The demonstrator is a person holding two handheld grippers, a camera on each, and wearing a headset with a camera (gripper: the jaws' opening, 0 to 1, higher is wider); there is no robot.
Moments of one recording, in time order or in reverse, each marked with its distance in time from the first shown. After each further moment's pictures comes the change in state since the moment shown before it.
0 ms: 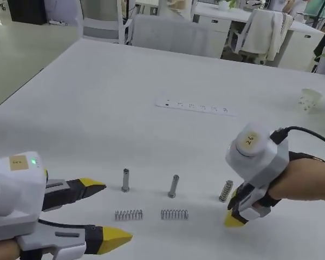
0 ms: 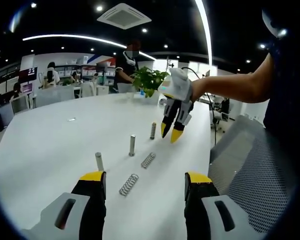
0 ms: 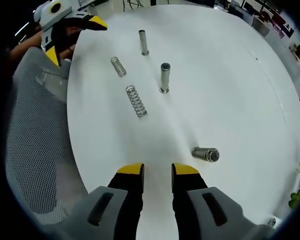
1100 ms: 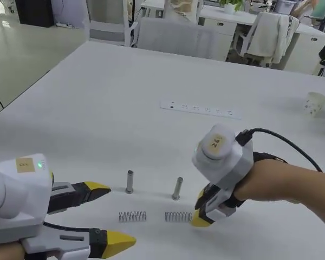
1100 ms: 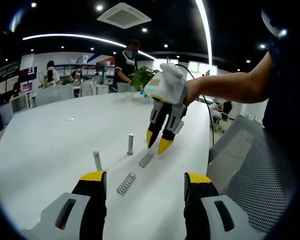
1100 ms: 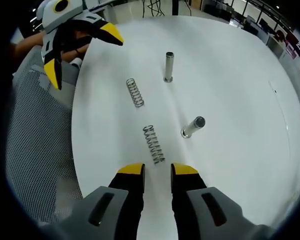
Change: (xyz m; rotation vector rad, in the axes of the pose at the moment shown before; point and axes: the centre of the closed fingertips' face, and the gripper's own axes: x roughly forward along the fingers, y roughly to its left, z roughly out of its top) left arm 0.000 -0.003 -0.003 -0.005 0.006 -0.002; right arm 0.024 0.022 0.063 -0.137 -0.068 0.048
